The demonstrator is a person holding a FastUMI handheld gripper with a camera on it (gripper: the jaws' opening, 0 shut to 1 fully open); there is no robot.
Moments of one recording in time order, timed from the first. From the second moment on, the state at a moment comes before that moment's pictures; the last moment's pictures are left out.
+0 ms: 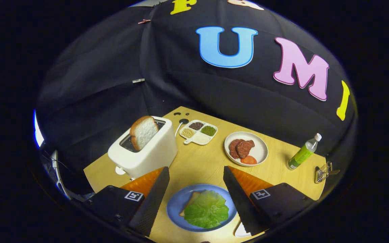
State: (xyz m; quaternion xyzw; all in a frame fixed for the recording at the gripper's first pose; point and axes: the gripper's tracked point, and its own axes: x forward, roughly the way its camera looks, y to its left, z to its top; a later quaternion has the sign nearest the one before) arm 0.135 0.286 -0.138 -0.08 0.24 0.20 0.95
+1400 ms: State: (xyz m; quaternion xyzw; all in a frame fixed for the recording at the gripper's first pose) arm 0.215 0.458 -0.191 -0.10 0.28 0.20 0.93
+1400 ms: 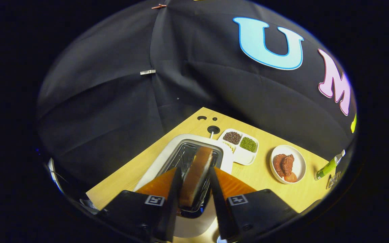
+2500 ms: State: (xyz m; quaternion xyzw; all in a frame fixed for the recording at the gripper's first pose) arm 0.198 0.381 -0.080 -0.03 0.23 0.21 0.95
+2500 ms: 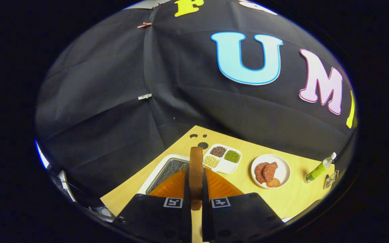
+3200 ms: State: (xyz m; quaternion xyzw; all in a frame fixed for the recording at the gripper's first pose) arm 0.154 0.268 -0.165 0.07 0.31 0.16 0.93
